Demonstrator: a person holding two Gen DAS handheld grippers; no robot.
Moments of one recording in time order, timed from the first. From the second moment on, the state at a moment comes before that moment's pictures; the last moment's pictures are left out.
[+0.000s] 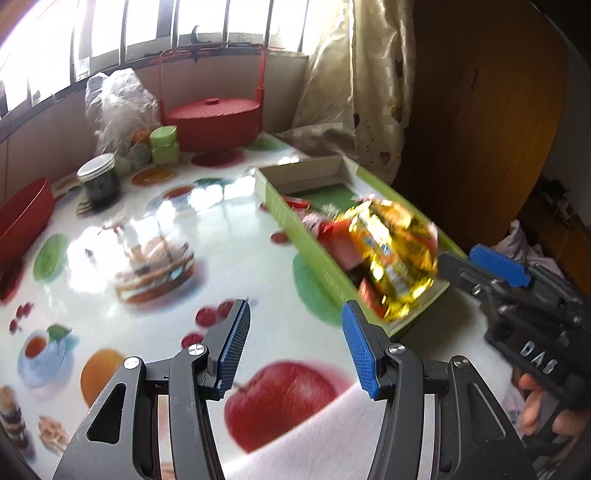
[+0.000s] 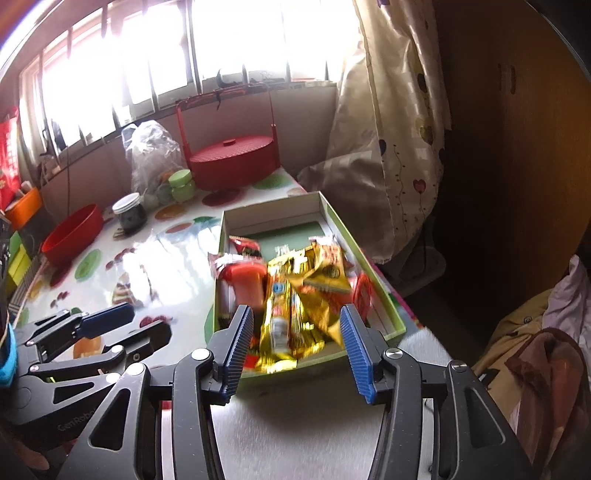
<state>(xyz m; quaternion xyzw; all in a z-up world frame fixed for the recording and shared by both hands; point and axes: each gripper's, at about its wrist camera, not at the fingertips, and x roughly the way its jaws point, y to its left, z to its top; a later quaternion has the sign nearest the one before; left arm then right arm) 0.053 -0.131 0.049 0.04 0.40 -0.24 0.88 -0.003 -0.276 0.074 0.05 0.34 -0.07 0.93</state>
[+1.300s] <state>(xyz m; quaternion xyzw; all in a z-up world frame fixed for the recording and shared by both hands) 0.026 -0.129 0.005 0.07 0.43 -0.20 0.88 -0.022 -0.254 0.009 0.03 0.40 -0.10 0.91</state>
